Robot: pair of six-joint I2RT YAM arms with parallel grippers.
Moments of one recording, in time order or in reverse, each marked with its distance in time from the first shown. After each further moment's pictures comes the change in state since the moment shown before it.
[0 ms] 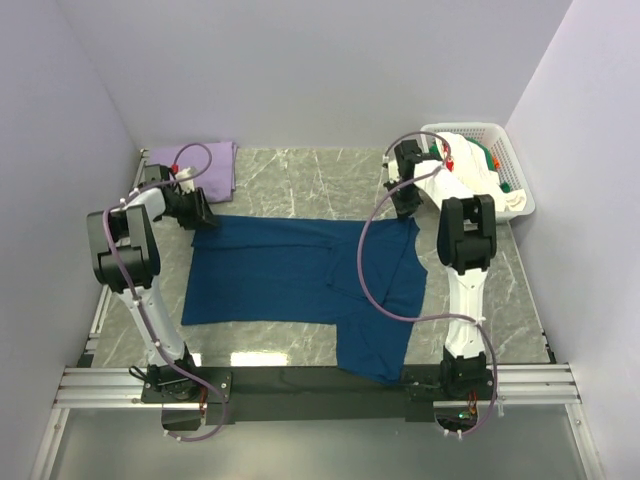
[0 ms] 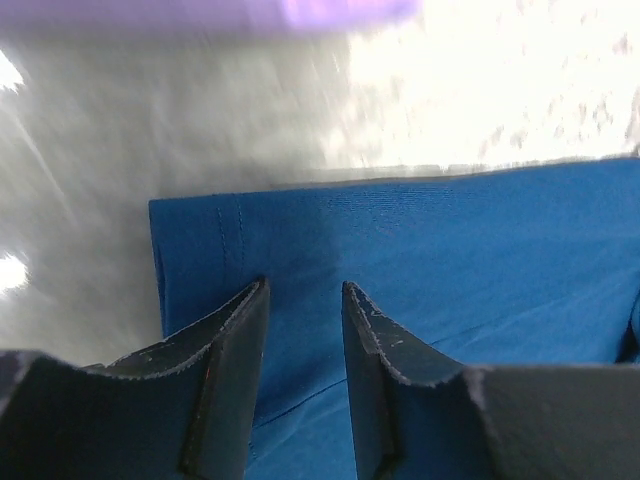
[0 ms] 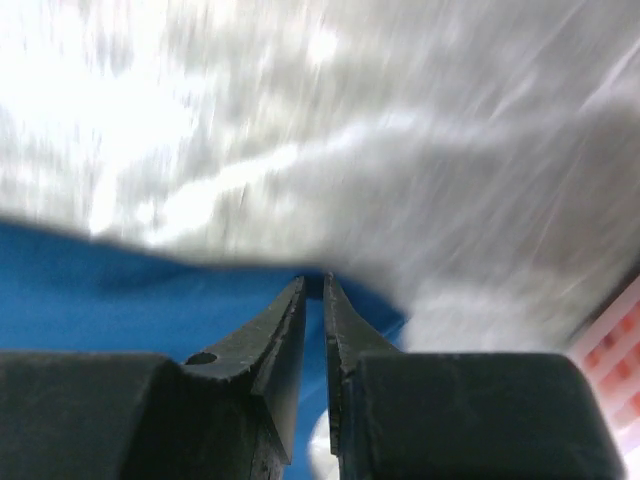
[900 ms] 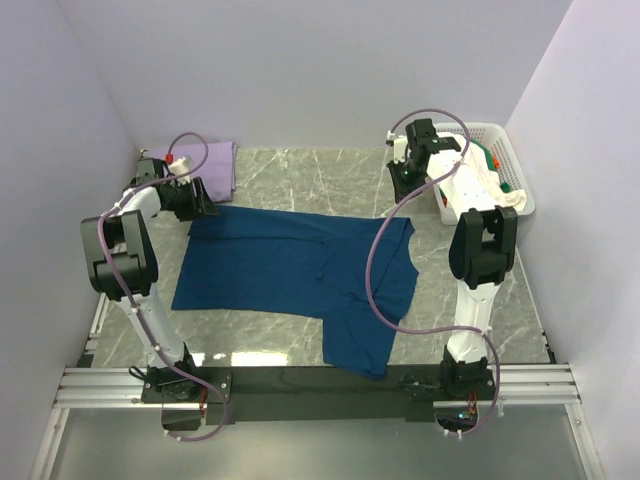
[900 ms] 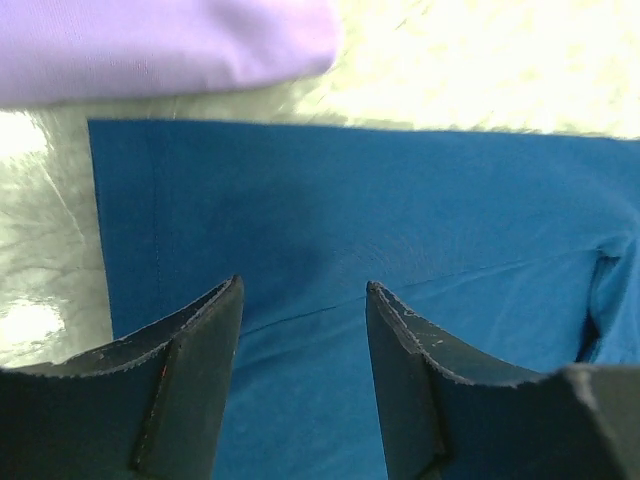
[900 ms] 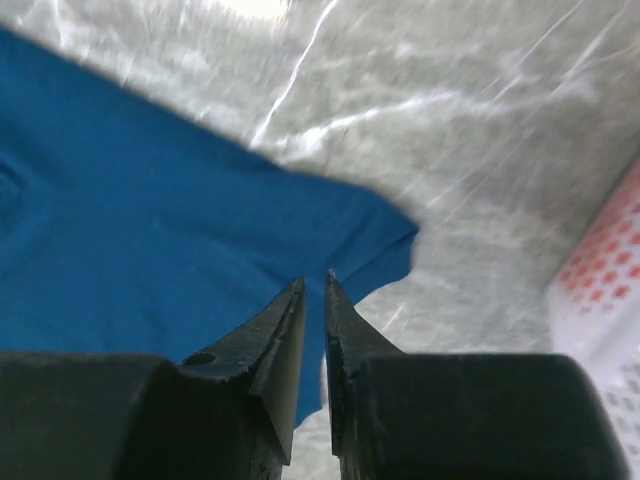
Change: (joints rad) left arm 0.006 -0.057 0.011 0.040 0.050 0.006; right arm 0.005 -0.174 0.052 -0.070 -0.143 -0.006
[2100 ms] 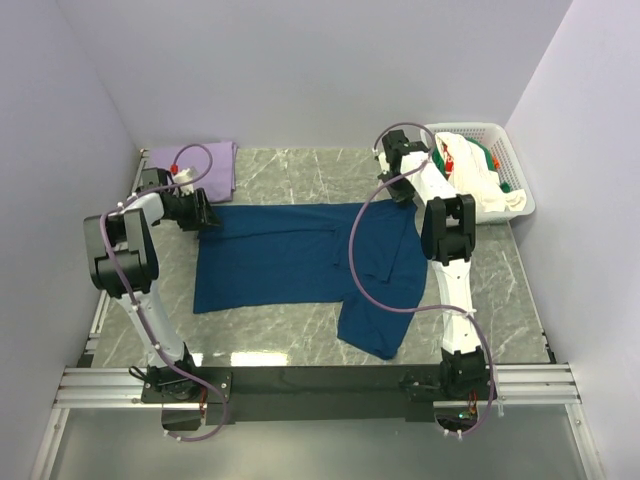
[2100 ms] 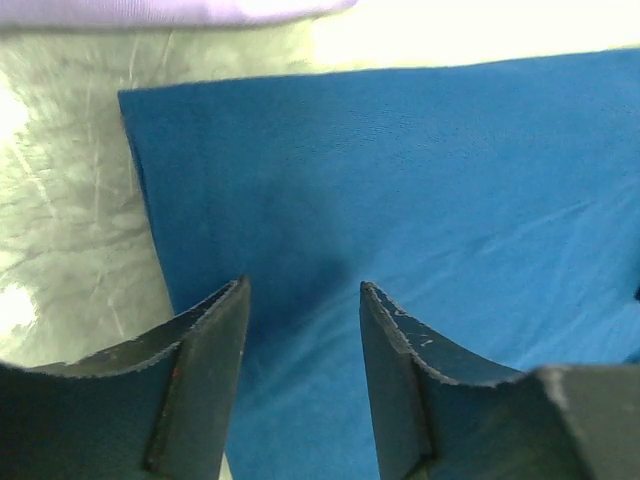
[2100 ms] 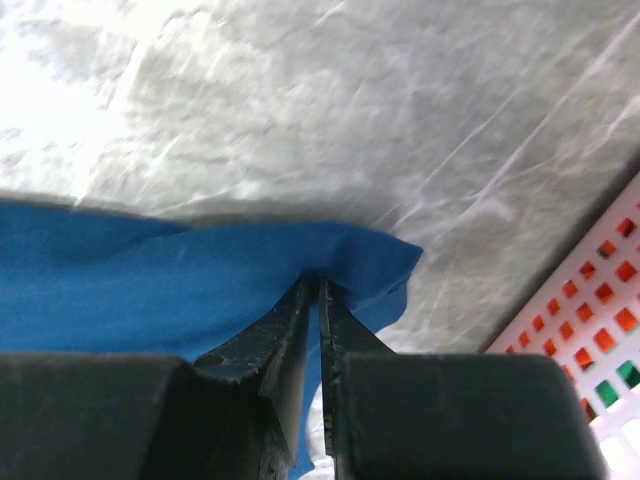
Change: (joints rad) left arm 0.000 -0.007 -0.066 0.022 0.004 0.030; right arm 0.034 0.435 0.385 -0.105 0.331 -0.093
